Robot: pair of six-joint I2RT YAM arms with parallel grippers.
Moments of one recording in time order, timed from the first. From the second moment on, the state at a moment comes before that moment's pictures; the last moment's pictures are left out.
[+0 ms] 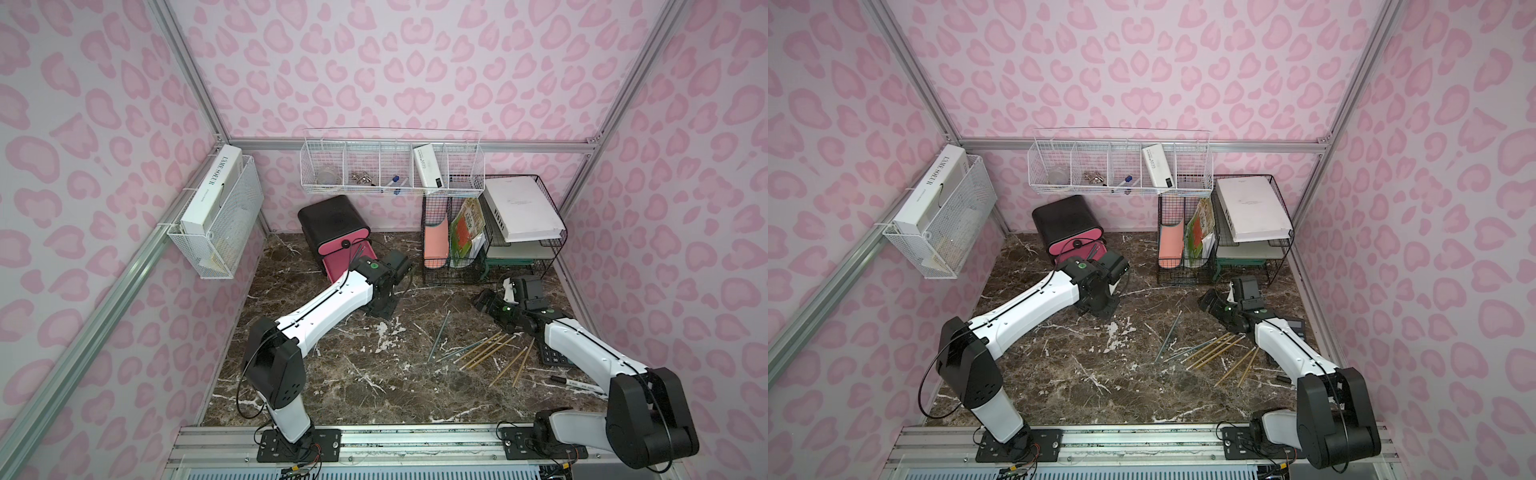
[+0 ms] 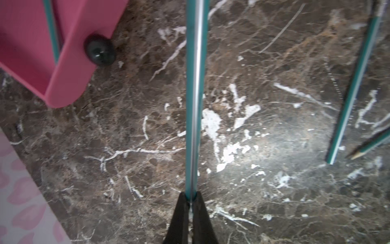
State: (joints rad) left arm -0.64 1.73 1.56 -1.22 -0.25 -0.22; right arm 0.23 1.32 0.73 -0.25 -0.28 0.75
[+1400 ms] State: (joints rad) left arm -0.30 2.19 2.07 -1.44 -0.41 0.07; right arm 0.35 1.47 0.83 -0.19 -0.29 0.77
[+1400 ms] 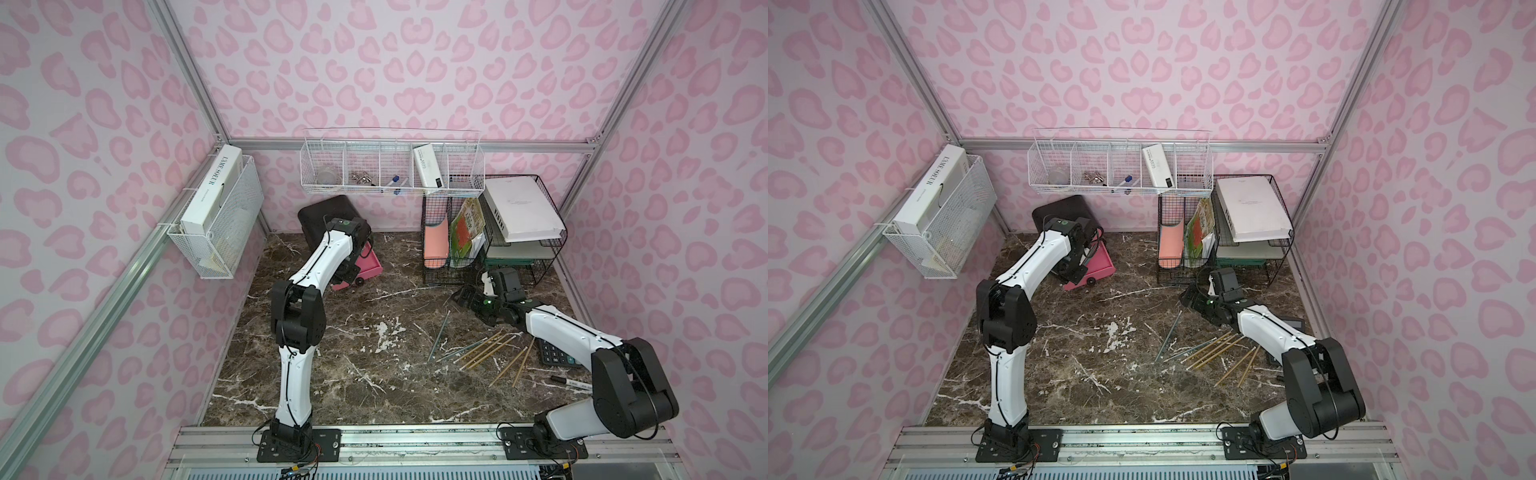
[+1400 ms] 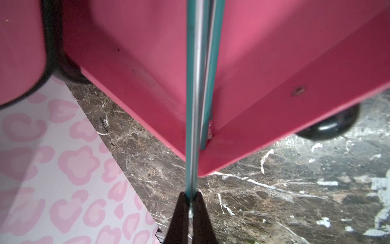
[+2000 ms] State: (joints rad) left arm -0.29 2.30 2.20 -1.47 -0.43 0.08; right arm 0.36 1.46 0.83 -0.22 -0.29 0.76
